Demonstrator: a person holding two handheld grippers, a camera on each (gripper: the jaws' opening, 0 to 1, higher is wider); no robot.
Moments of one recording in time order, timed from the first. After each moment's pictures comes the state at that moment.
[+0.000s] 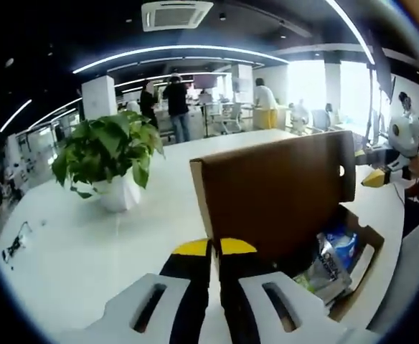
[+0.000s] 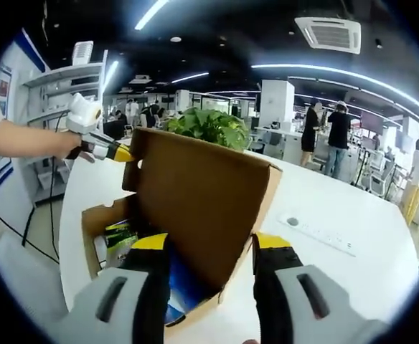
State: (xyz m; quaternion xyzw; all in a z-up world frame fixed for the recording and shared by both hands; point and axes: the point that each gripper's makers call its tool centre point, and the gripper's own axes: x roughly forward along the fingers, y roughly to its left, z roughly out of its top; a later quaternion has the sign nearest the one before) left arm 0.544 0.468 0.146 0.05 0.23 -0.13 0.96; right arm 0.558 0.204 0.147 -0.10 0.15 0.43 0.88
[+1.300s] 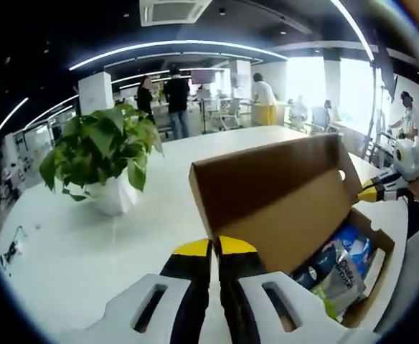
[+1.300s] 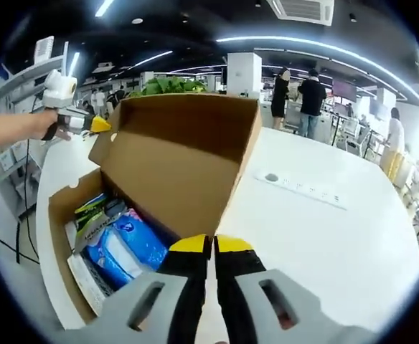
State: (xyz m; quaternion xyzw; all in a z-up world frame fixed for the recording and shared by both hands) left arm 0.583 0.477 0.132 0.05 0.24 -0.14 0.96; right arm 0.572 0.177 0.079 -0.09 0.23 0.34 0.91
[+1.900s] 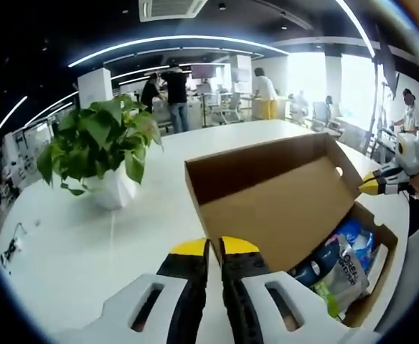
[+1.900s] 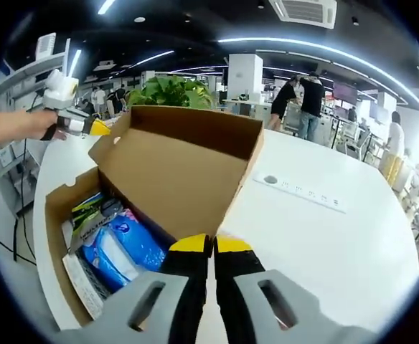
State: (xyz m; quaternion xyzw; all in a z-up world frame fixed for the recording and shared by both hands) left arm 0.575 0.474 0.115 0.05 0.26 -0.13 0.96; right arm 0.578 0.177 0.079 -0.10 0.23 0.34 0.91
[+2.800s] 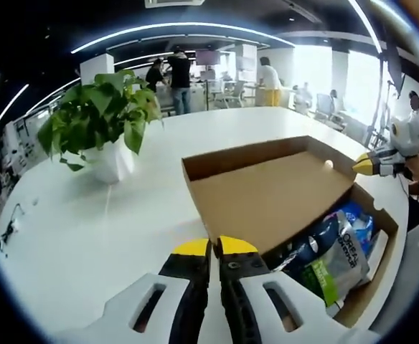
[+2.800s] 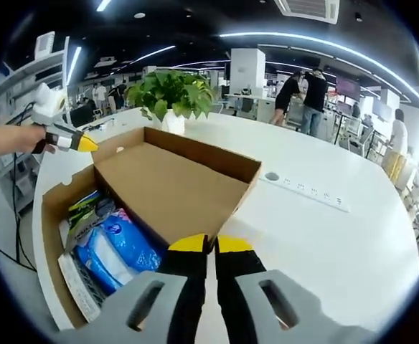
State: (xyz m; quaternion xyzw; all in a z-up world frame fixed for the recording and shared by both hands) left arm 0.555 0.476 0.084 0.04 0.30 -0.12 0.95; right arm 0.590 0.179 0.072 -0.10 0.24 0.34 0.90
